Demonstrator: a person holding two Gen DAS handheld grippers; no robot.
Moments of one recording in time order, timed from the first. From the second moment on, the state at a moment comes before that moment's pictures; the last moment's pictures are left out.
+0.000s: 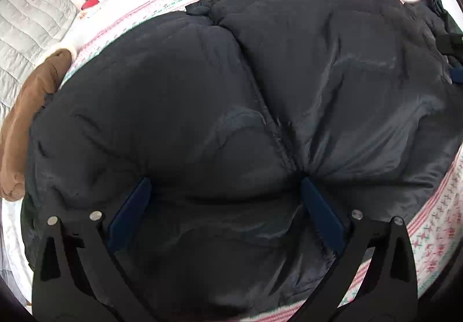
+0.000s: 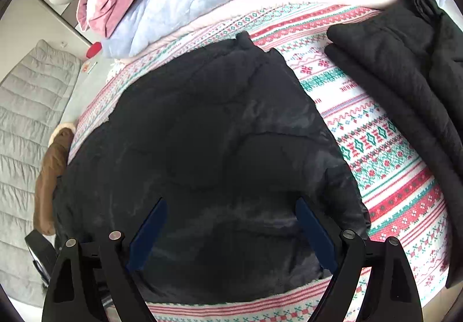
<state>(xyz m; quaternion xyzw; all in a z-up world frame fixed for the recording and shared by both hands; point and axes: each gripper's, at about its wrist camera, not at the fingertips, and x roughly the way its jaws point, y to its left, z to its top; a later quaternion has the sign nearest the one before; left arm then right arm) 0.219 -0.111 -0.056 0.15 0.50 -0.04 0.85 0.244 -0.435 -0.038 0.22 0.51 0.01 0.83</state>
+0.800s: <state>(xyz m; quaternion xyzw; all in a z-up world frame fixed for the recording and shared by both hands) 0.209 -0.107 -0.052 0.12 0.50 -0.06 0.86 0.186 -0.525 -0.107 0.50 0.50 0.02 0.71</state>
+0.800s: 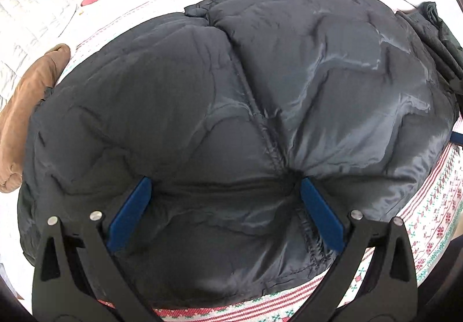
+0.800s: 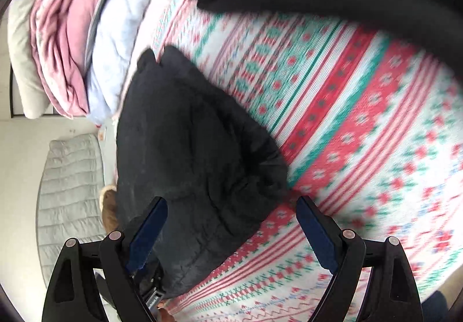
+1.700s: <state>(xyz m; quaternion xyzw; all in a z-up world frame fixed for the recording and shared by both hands) 0.208 -0.106 -0.053 0.11 0.49 -0.06 0.86 0.200 -0.472 -0.060 0.41 0.41 0.04 0.81</state>
